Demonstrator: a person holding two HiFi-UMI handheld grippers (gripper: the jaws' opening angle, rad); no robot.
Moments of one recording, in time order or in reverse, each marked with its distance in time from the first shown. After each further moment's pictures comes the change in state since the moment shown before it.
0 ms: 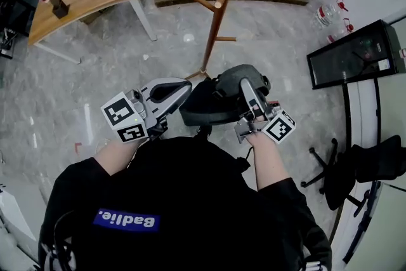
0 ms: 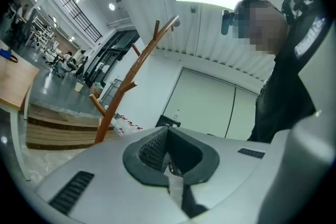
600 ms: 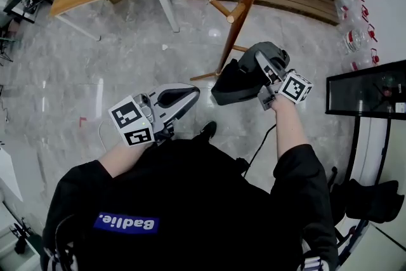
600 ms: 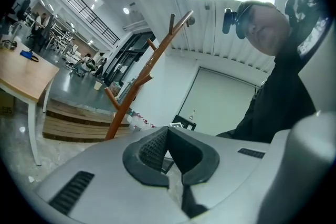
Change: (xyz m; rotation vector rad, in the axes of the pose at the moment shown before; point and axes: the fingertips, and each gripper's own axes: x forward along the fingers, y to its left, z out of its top) left arm 0.026 0.029 -0.017 -0.065 -0.009 0.183; right arm 0.099 -0.157 0.041 -0.080 0.378 -0.020
